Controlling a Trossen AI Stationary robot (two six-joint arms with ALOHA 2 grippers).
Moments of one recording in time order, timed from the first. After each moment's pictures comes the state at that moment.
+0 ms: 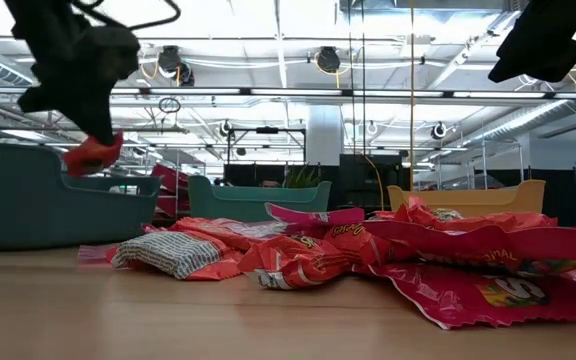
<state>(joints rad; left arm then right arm) -0.22 1.06 0.76 -0.88 -0.31 -1.18 0.60 1.05 0.80 -0.60 0.49 0.87</state>
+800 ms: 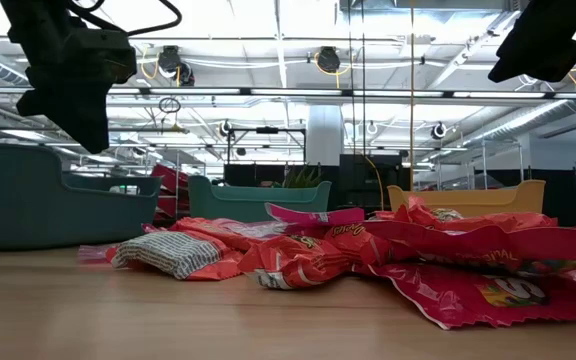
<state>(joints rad) -0.22 1.06 0.75 -0.88 -0.26 -1.11 0.60 1.05 0.80 -0.60 0.49 0.87</state>
